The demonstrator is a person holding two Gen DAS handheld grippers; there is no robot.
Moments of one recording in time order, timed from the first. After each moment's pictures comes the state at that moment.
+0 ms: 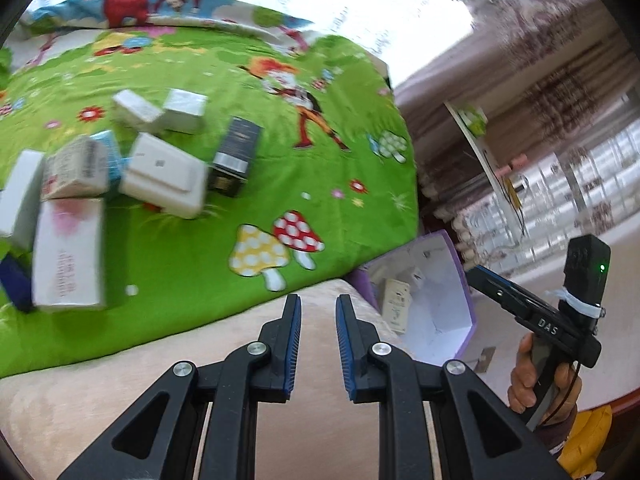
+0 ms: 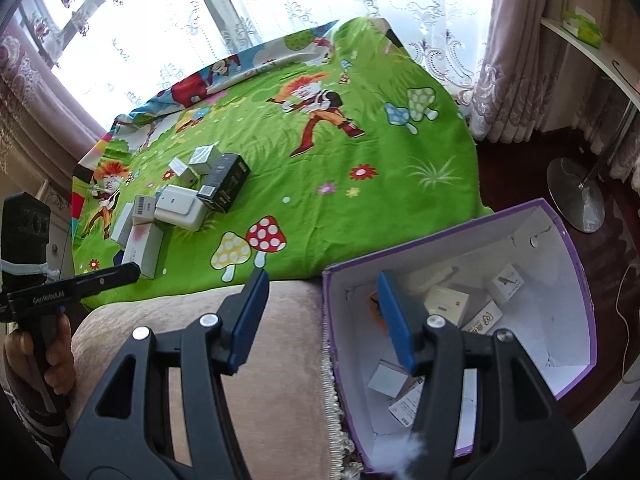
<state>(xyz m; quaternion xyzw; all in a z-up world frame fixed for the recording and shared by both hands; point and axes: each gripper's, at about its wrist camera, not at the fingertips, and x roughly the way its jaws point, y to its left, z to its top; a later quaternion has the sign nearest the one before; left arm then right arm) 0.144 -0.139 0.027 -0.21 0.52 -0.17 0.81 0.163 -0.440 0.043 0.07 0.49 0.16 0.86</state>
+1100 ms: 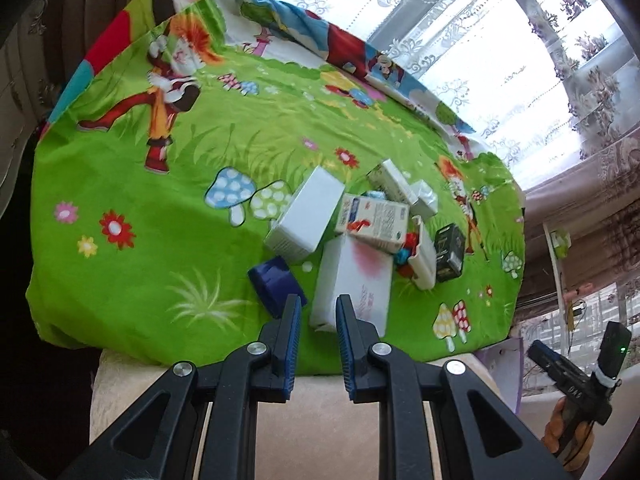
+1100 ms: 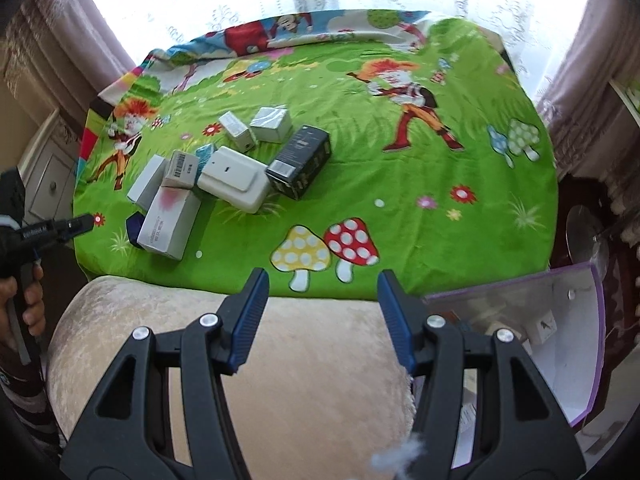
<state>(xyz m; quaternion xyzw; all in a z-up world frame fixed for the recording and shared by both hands) 0.097 0.072 0.014 -0.30 0.48 0.04 0.83 0.181 -0.309 0.042 -0.04 0.51 0.22 0.83</state>
